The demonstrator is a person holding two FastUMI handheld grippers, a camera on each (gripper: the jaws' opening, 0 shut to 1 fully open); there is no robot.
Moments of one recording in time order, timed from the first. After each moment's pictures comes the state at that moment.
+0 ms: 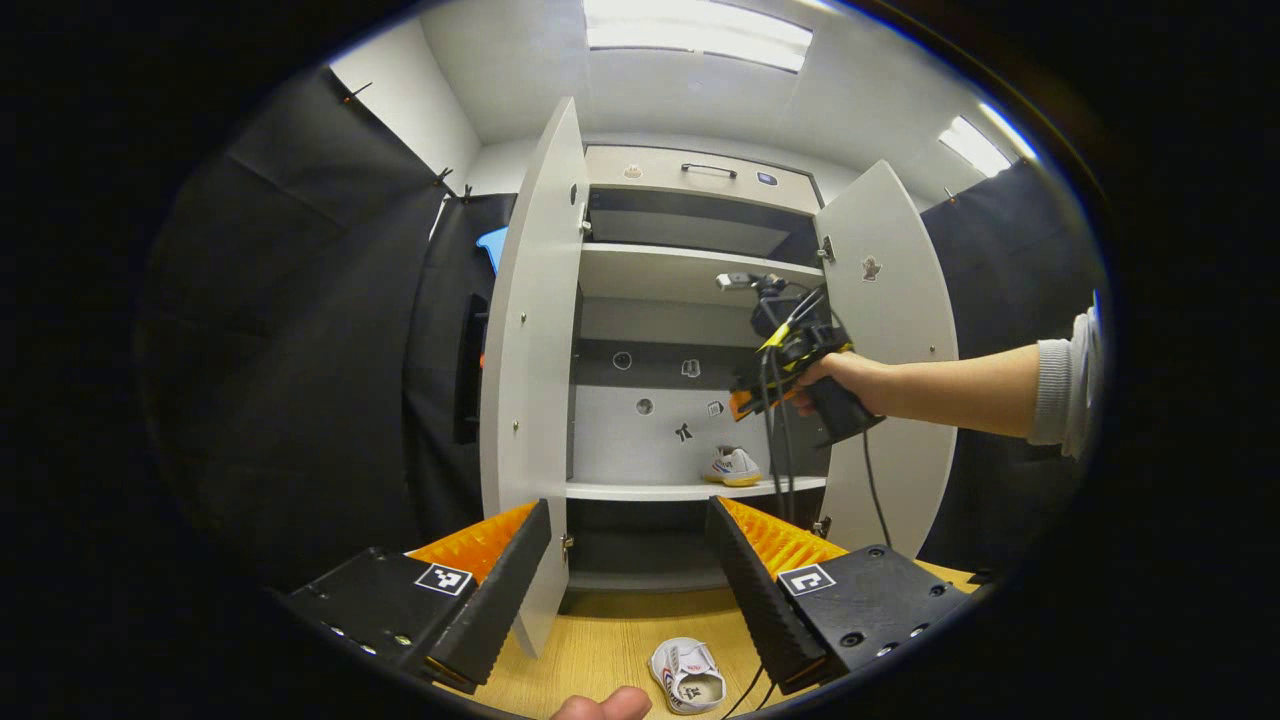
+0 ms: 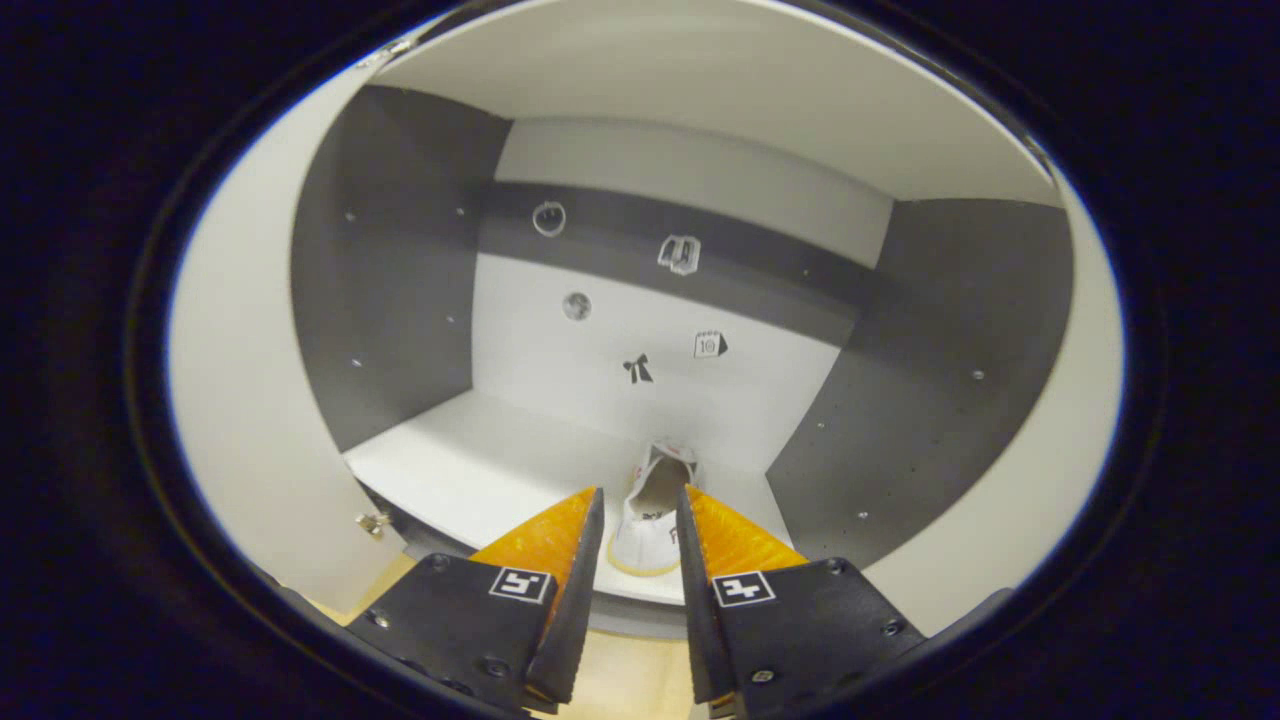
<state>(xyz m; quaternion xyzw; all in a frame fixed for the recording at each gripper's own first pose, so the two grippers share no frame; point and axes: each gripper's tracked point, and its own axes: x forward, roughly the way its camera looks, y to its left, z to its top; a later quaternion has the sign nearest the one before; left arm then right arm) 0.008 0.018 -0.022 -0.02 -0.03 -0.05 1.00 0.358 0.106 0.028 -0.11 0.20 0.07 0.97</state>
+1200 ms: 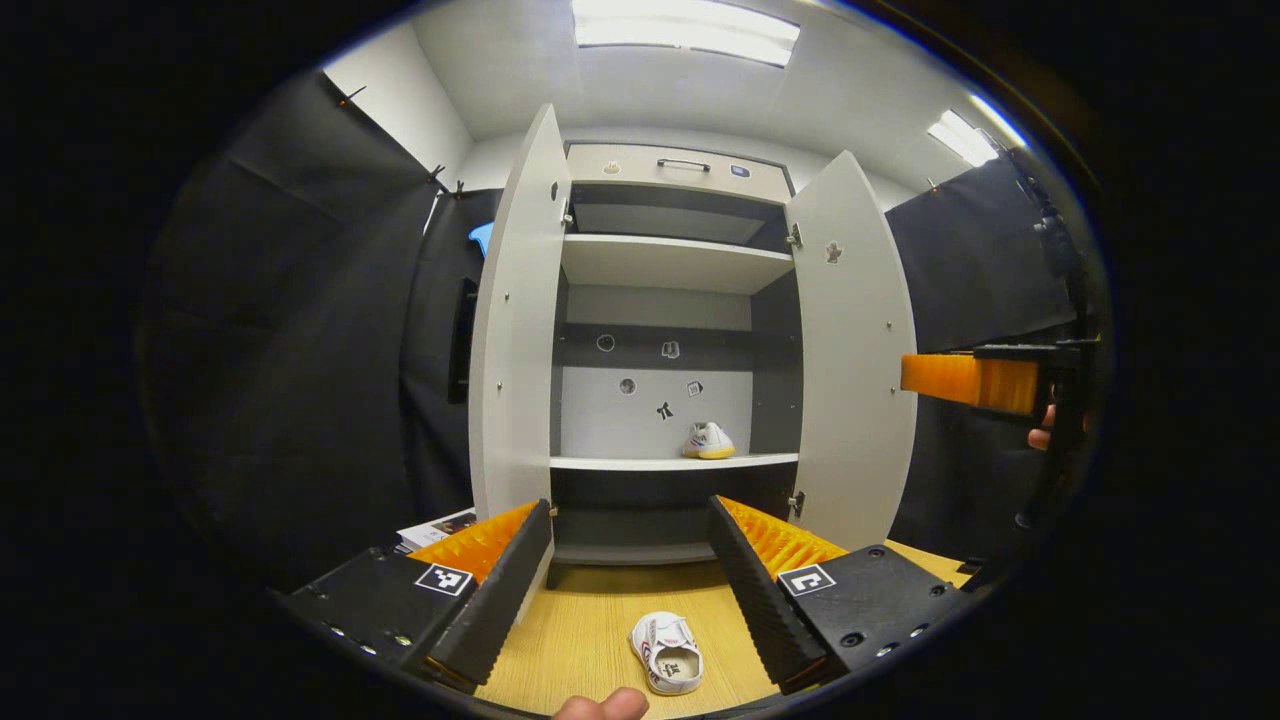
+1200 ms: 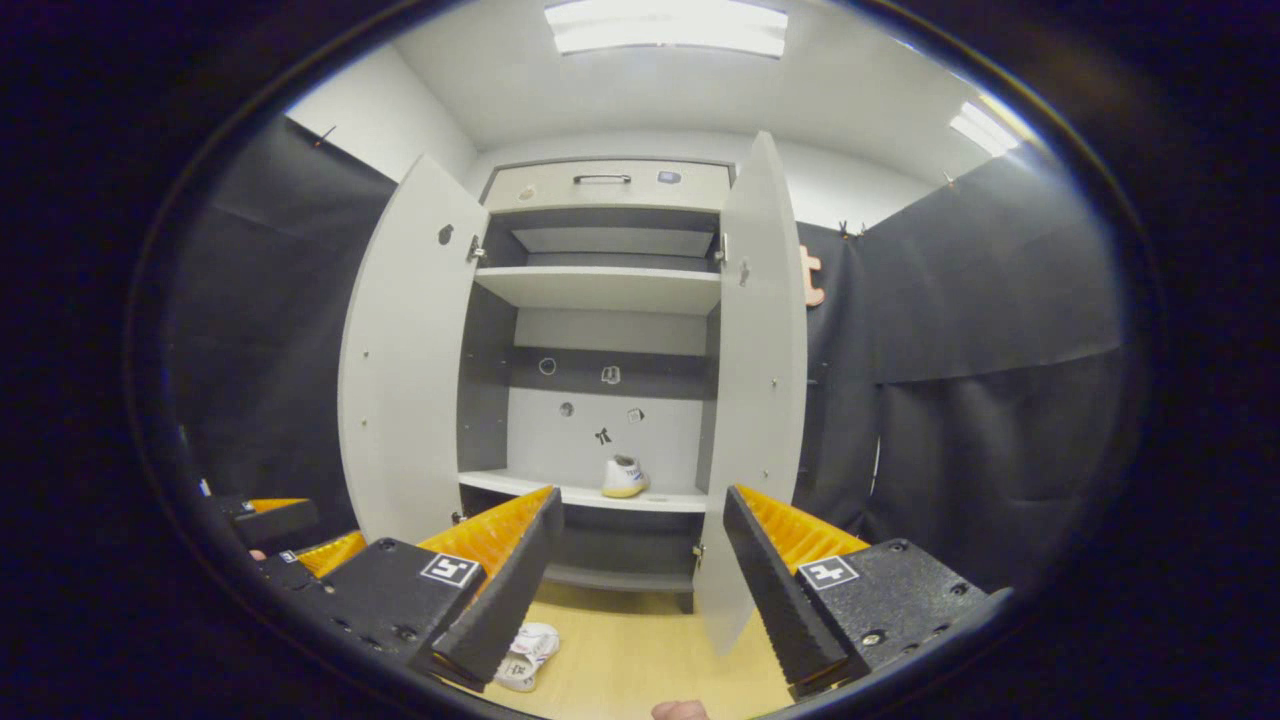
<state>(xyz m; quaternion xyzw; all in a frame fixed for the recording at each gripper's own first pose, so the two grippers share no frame) -0.039 -0.014 -0.055 -0.02 -0.01 -0.06 1.00 0.003 0.027 0.016 -0.01 -0.03 0.01 1.00</state>
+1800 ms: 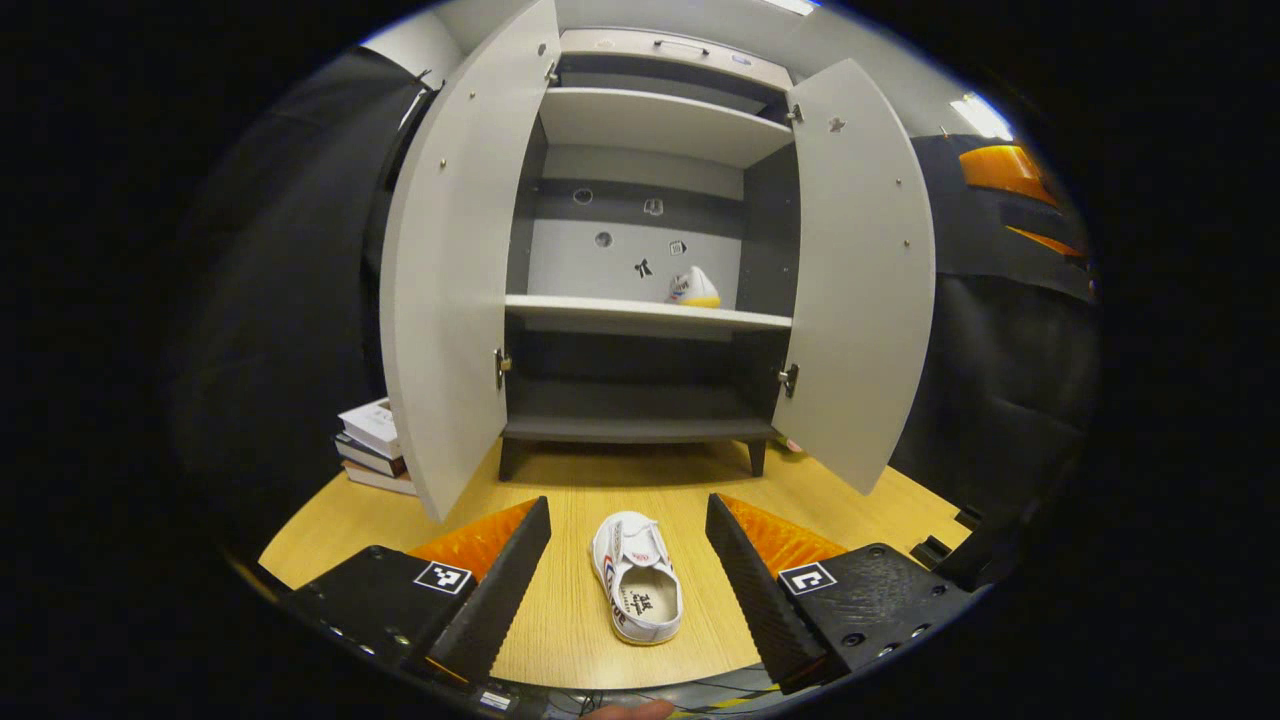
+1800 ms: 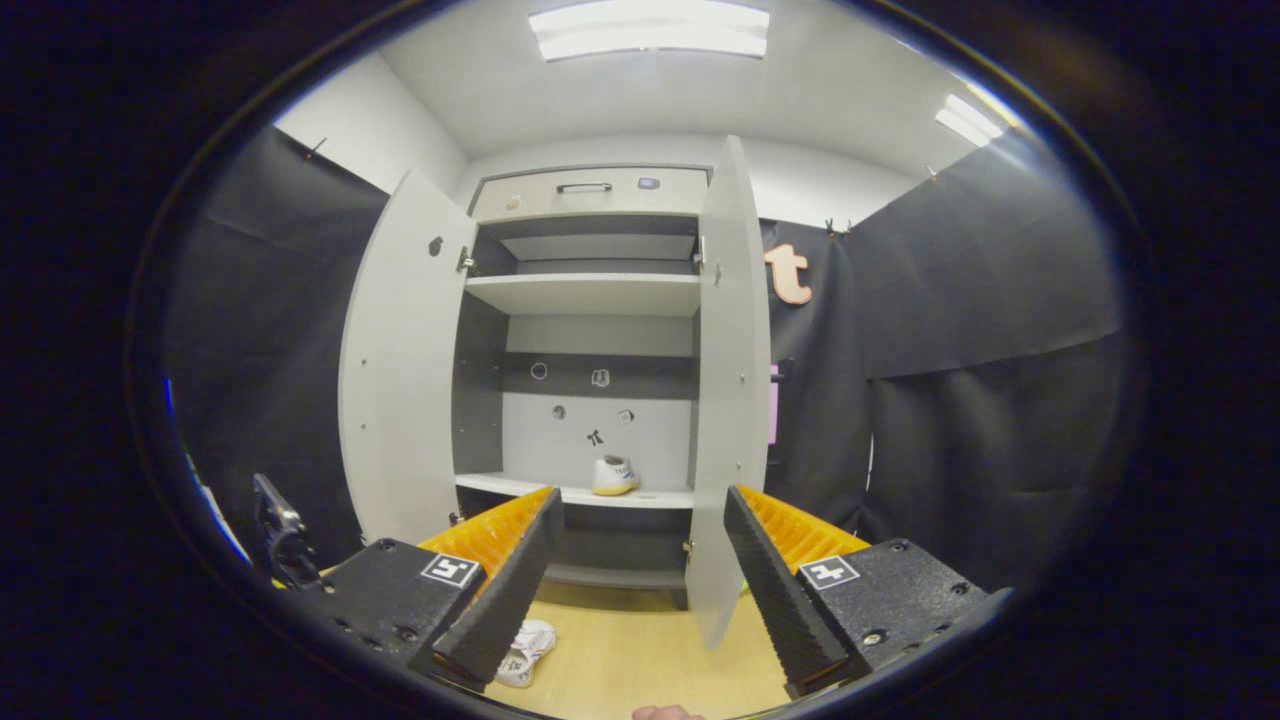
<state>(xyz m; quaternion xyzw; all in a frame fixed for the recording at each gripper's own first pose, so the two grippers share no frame) -0.015 -0.051 -0.228 -0.04 0.18 -0.10 0.98 -0.010 0.008 0.006 0.00 -0.03 0.01 1.00</state>
